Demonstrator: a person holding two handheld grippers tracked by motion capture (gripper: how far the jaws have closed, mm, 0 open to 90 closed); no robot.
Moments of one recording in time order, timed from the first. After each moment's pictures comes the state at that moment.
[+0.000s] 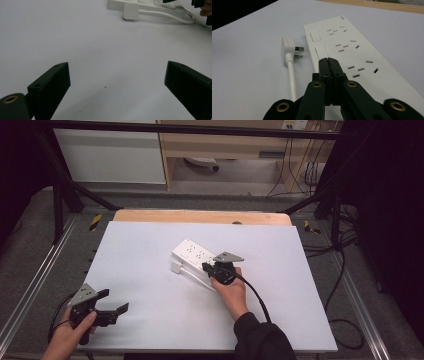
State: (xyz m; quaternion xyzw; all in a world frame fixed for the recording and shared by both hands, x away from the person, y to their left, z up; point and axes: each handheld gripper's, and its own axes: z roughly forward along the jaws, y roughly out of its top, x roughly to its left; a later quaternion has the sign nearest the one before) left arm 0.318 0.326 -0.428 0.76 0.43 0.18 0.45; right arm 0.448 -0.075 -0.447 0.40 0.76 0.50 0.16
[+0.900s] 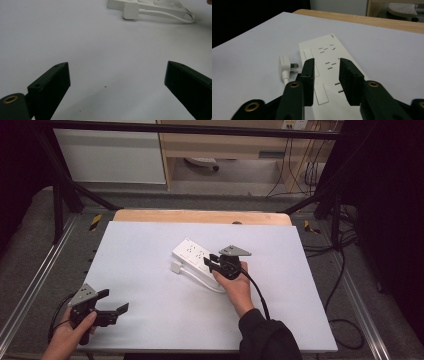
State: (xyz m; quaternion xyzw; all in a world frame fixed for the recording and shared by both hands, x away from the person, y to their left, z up) left arm 0.318 0.326 -0.428 0.76 0.43 0.18 0.45; right arm 0.453 -0.089 -0.422 0.41 0.73 0.51 0.17
